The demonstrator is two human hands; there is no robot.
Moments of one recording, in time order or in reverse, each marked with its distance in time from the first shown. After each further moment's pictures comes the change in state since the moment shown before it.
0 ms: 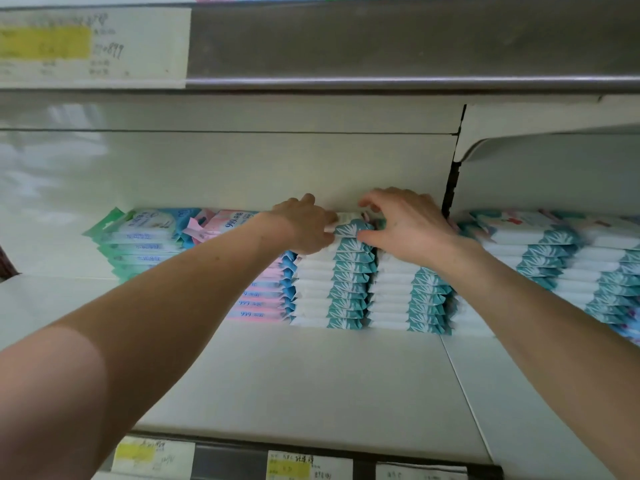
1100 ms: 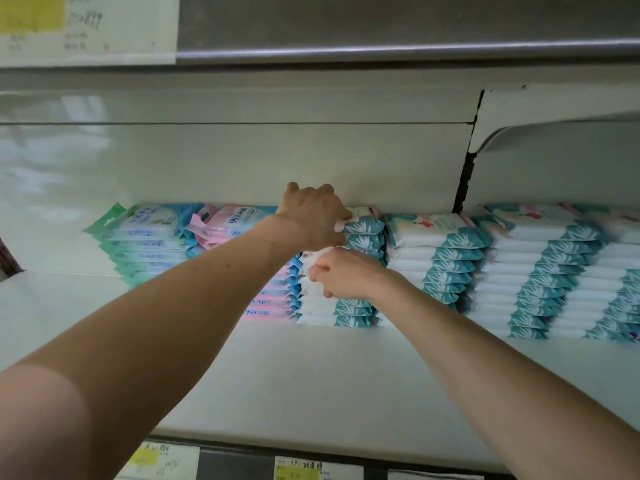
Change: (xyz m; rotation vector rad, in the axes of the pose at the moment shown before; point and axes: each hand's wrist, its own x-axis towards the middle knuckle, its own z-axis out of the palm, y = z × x) left_hand 0.008 0.005 0.004 0.124 0.196 0.029; right_hand 0.003 -0.060 0.076 0.227 -0.476 0.086
